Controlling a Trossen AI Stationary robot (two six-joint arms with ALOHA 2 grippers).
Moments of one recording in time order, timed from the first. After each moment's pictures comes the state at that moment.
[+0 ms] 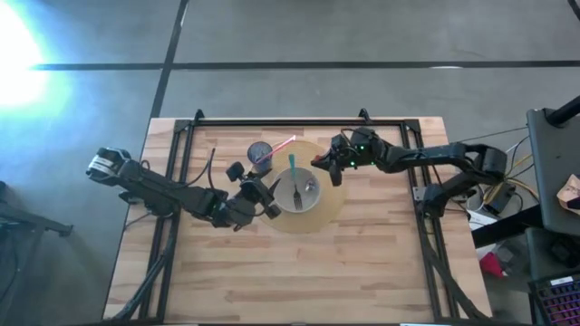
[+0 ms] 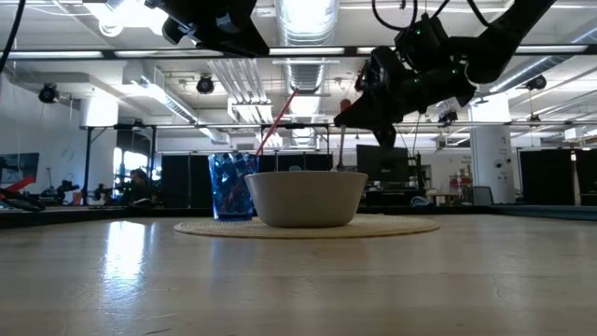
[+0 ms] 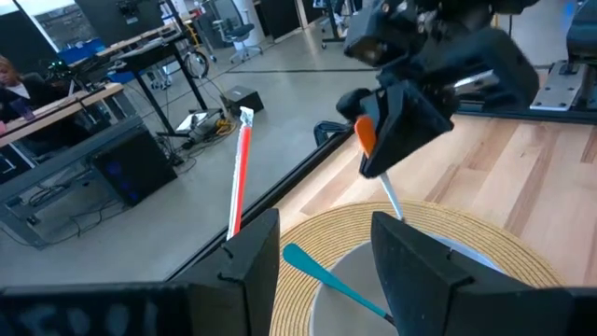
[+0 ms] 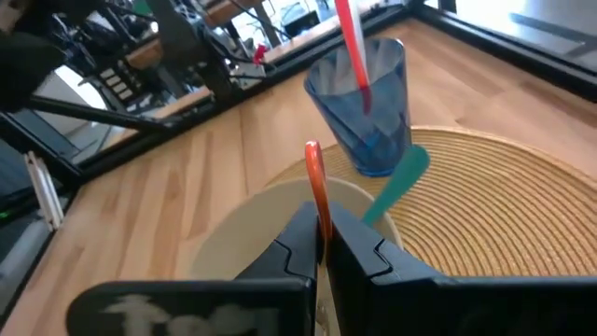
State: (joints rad) left arm -0.31 1.39 0.94 0.01 -1.09 -0.17; right arm -0.42 1.45 0.65 0.47 -0.38 0.34
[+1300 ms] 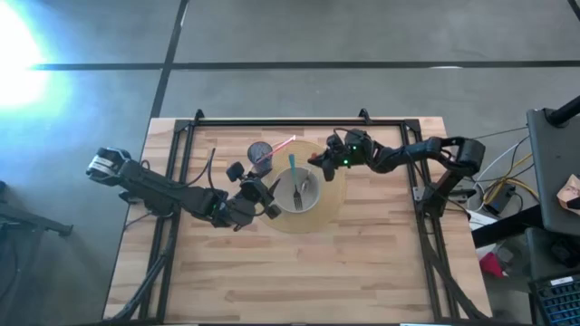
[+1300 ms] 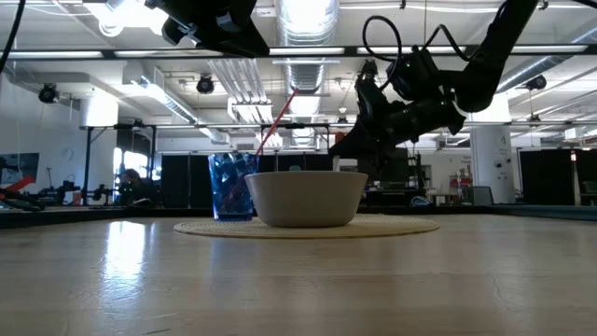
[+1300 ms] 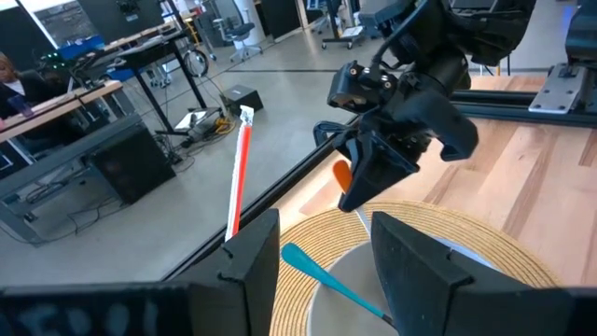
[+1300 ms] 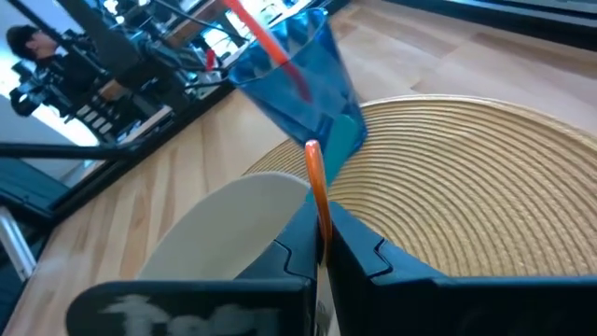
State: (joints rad) left arm -0.31 1.39 0.94 0.01 -1.09 -0.18; right arm -0.47 1.66 0.63 0.68 -0.37 0.47
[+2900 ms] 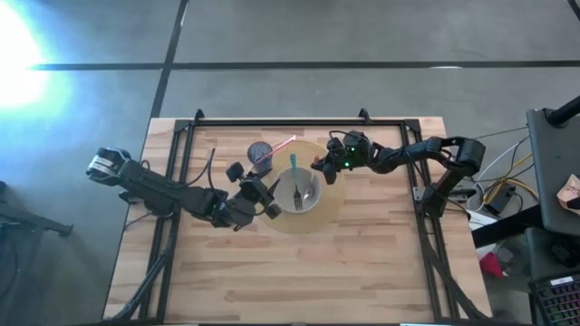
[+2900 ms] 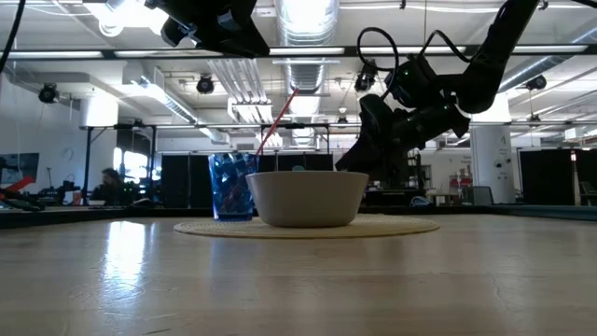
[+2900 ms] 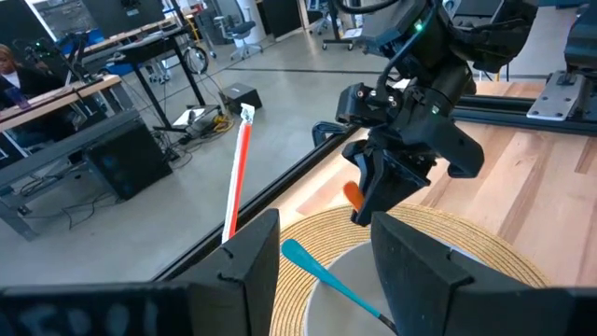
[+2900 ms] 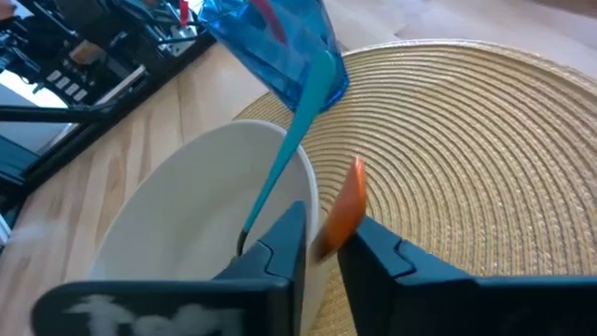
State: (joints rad) left arm -0.31 1.39 0.94 0.01 -1.09 -0.21; right arm -0.48 1.66 0.62 0.57 -0.36 0.44
